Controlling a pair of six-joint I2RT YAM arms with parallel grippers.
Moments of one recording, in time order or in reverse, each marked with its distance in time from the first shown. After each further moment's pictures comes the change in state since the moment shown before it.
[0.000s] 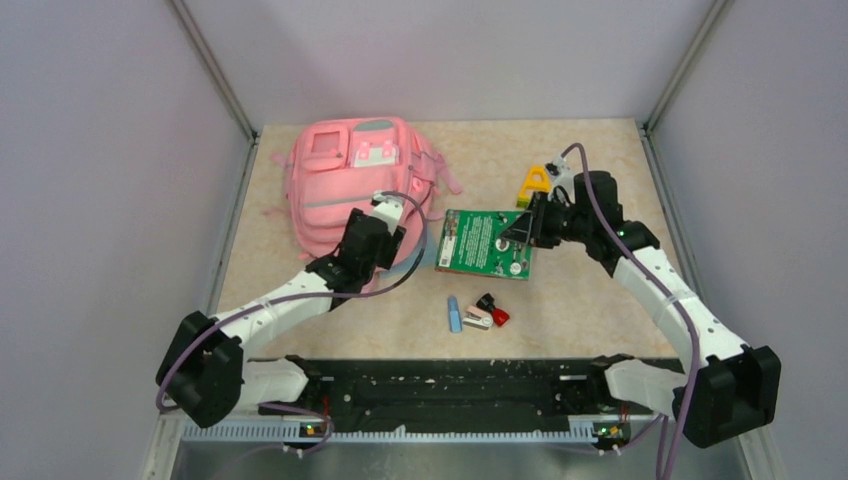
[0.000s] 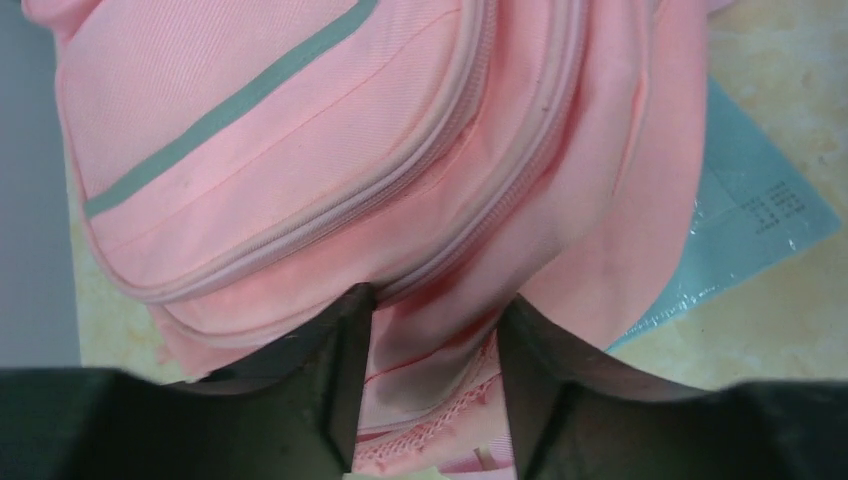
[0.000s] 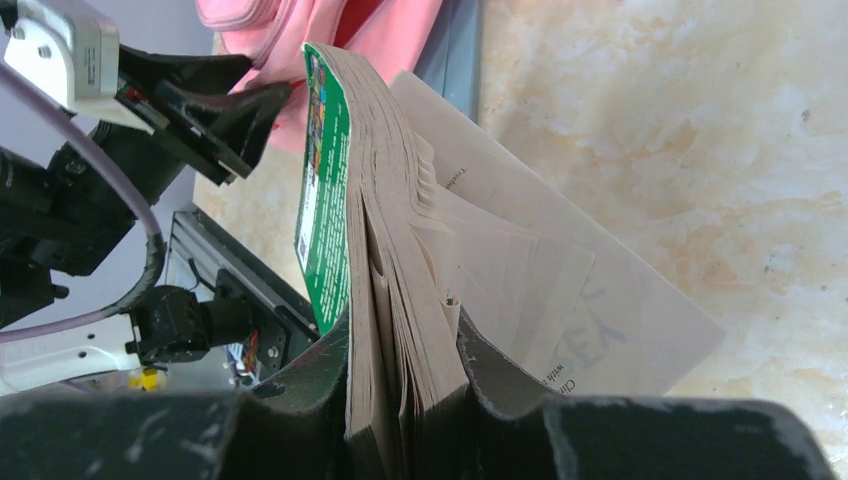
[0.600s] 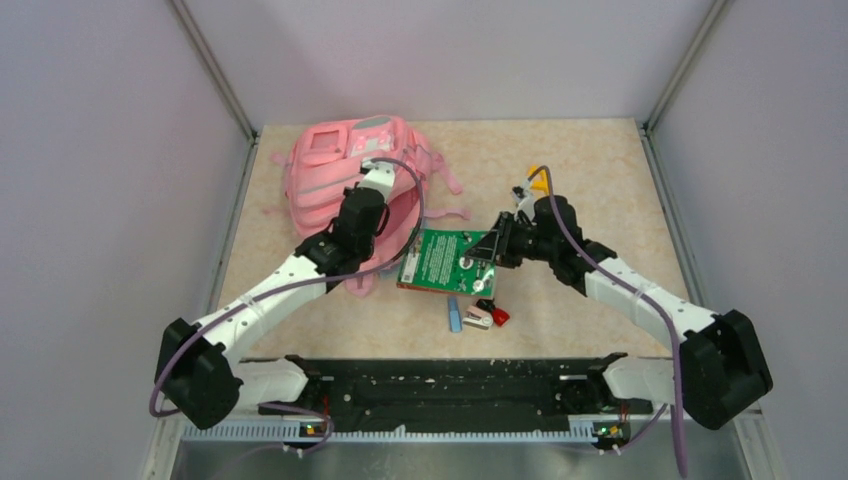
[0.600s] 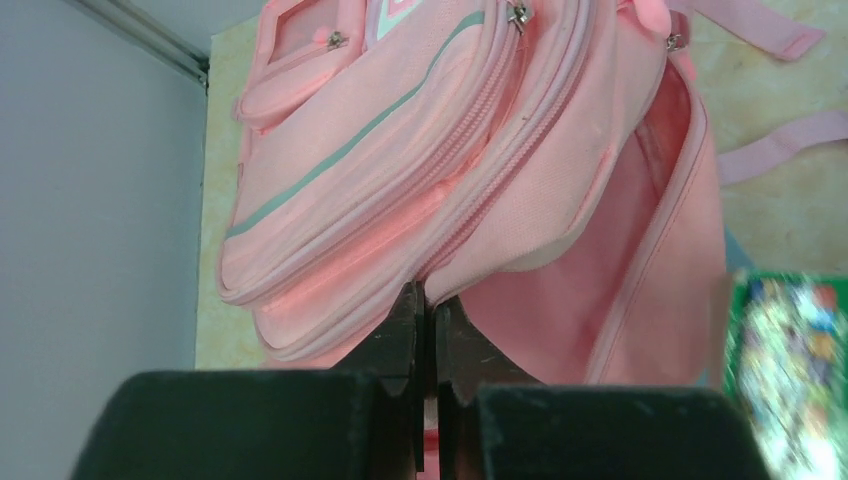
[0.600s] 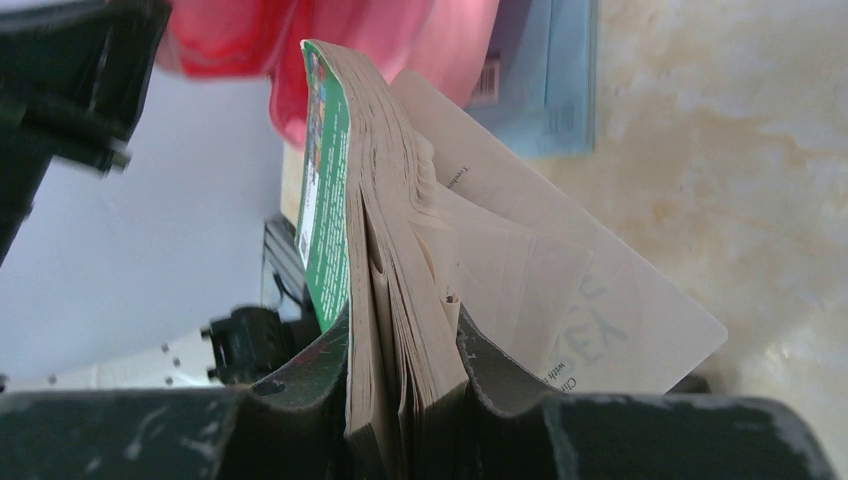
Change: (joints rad) left arm 0.001 -0.027 0.262 -0.164 -0.156 0.031; right arm 0.208 0.106 -0.201 0.434 0.042 0.343
